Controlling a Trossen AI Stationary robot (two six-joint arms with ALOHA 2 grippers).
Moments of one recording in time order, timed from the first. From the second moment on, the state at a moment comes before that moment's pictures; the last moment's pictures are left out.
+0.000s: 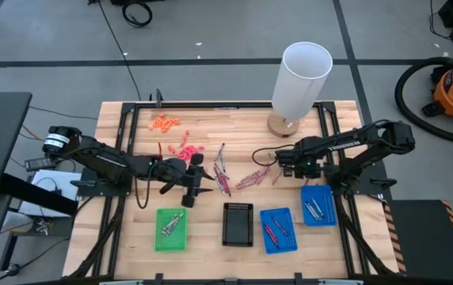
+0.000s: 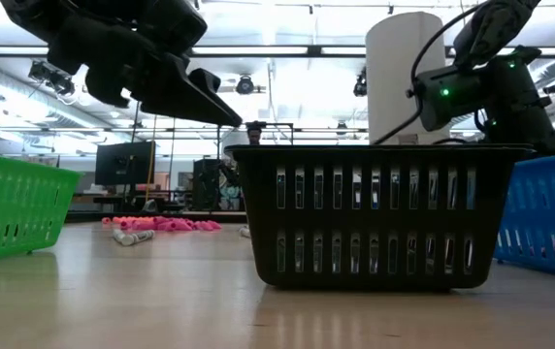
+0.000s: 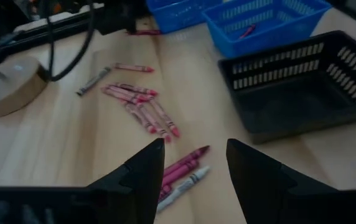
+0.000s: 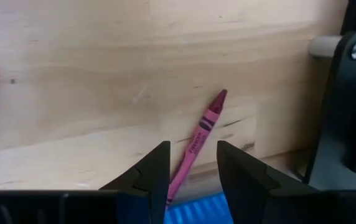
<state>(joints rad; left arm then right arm) -0.13 1.36 0.57 0.32 -0.05 0.21 -0.13 1.41 0.67 -1.04 -0.07 1.56</state>
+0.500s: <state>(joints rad) -0.16 1.36 0.57 0.32 -0.04 0.23 -0.11 1.40 0.57 -0.94 -0.08 1.61</state>
